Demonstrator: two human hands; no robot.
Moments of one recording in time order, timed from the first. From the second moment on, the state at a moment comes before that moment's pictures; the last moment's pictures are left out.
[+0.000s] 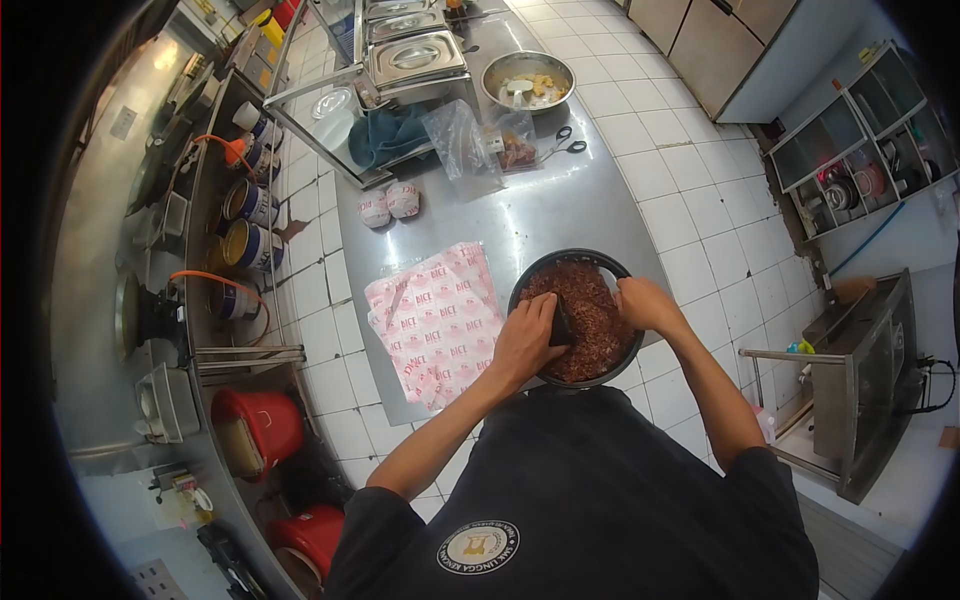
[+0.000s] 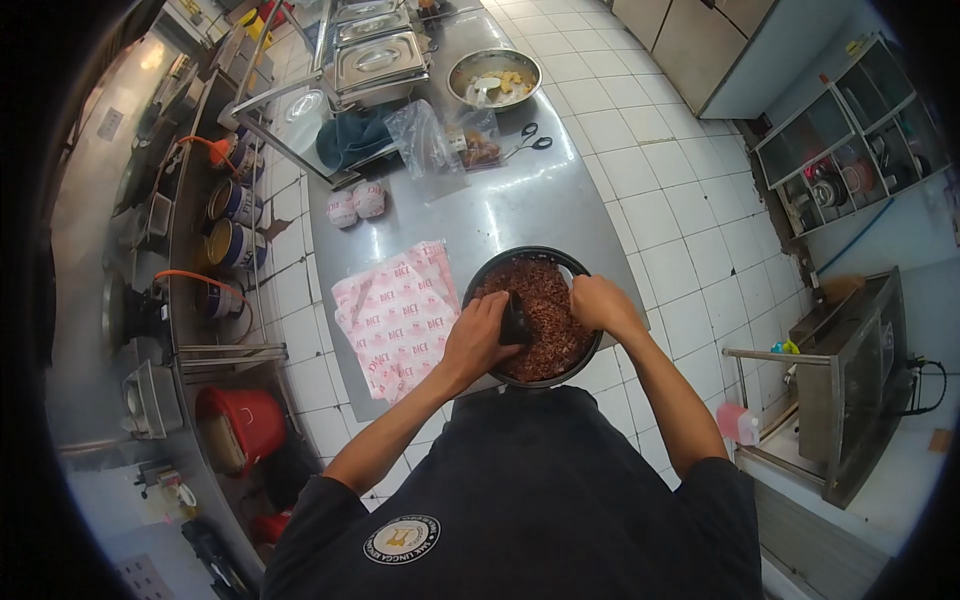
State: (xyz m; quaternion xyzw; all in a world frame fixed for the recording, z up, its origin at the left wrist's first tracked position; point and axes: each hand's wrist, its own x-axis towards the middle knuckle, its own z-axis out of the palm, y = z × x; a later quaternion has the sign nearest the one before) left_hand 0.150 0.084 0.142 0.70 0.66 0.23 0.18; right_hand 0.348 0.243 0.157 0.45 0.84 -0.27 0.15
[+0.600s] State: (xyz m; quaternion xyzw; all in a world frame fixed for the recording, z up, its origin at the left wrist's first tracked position) left_hand 0.174 0.079 0.104 0.46 0.71 0.52 0.09; right_hand 0.283 0.239 0.140 0.36 0.92 -0.09 0.12
